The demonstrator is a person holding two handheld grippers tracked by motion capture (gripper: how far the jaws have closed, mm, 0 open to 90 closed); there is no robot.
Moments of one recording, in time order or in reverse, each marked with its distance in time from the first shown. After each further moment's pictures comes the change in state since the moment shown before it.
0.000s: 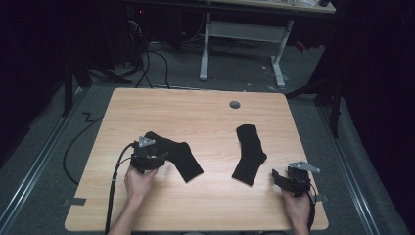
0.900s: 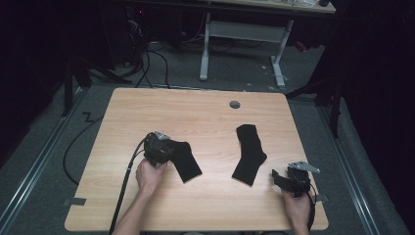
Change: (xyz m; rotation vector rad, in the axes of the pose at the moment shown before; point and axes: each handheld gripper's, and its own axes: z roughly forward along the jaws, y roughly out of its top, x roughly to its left) left arm -0.012 0.015 0.042 0.120 0.047 0.072; right arm 0.001 0.000 0.000 0.002 0.003 -0.002
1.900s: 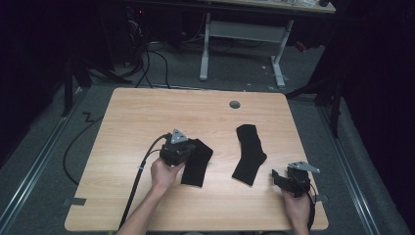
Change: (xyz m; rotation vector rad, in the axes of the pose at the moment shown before) left arm -0.063 0.030 -0.030 -0.199 -0.225 0.184; right arm 0.000 0.000 0.000 -0.001 0.002 -0.005
